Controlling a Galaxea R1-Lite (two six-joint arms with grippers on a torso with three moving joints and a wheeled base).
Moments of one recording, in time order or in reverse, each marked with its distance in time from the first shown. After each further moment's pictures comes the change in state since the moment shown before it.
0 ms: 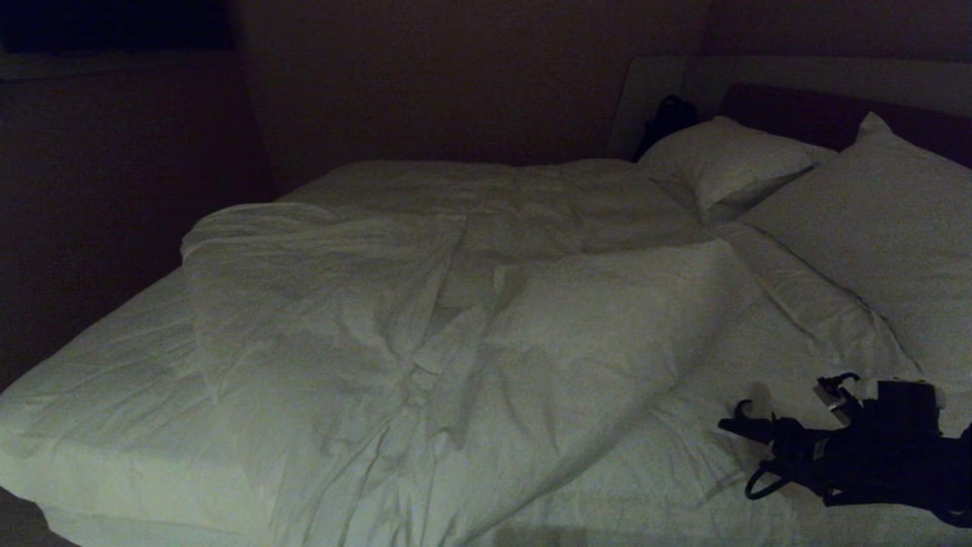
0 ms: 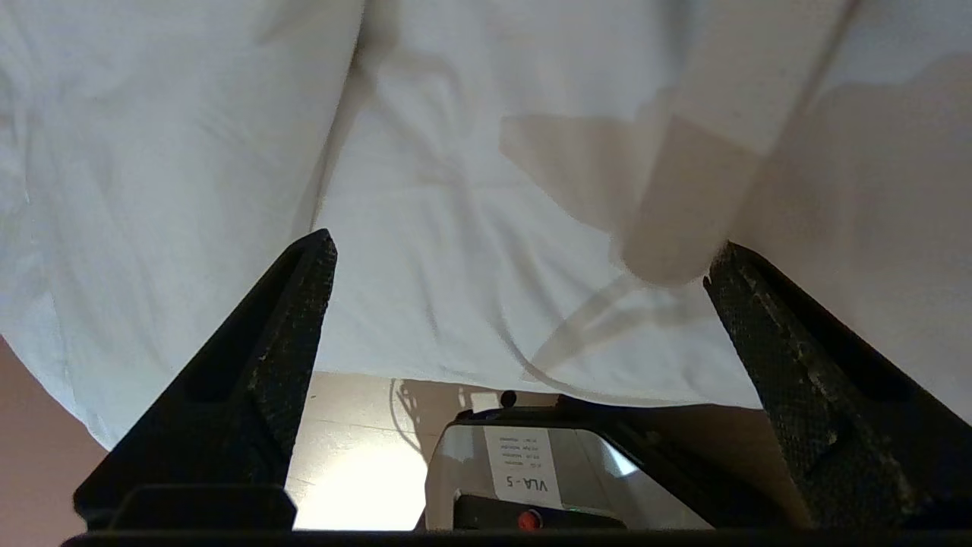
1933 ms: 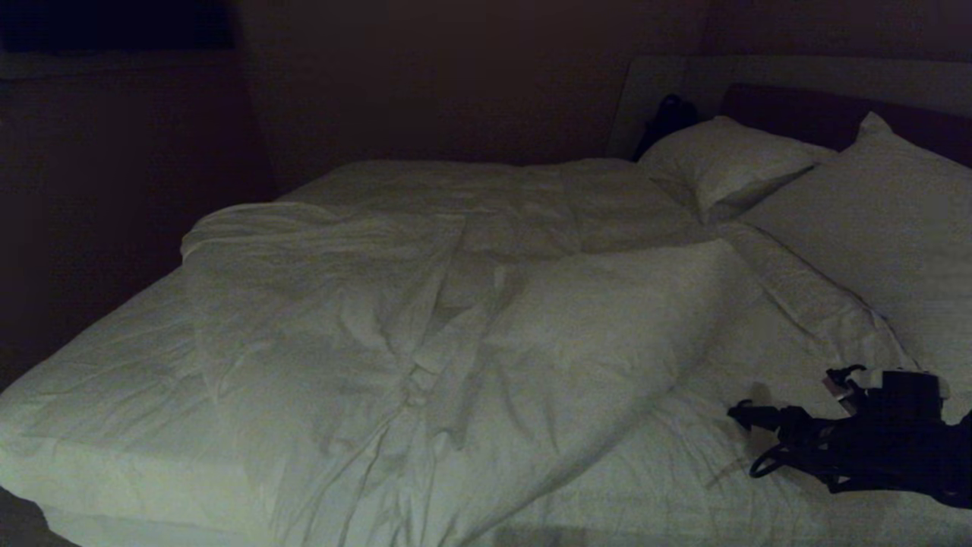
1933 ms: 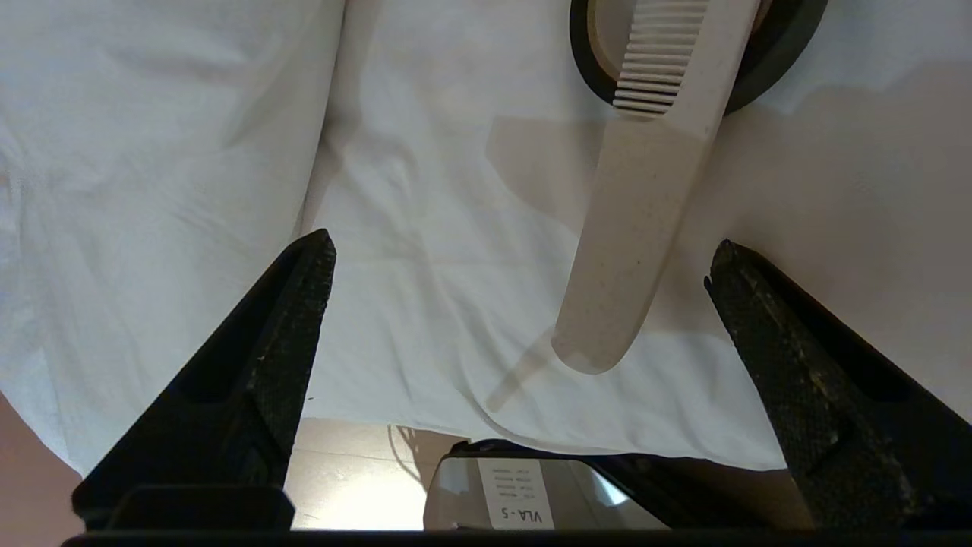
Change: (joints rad) left arm 0.000 0.000 0.000 0.000 0.000 0.000; right arm -0.048 0.032 -0.095 0.057 -0.003 0.000
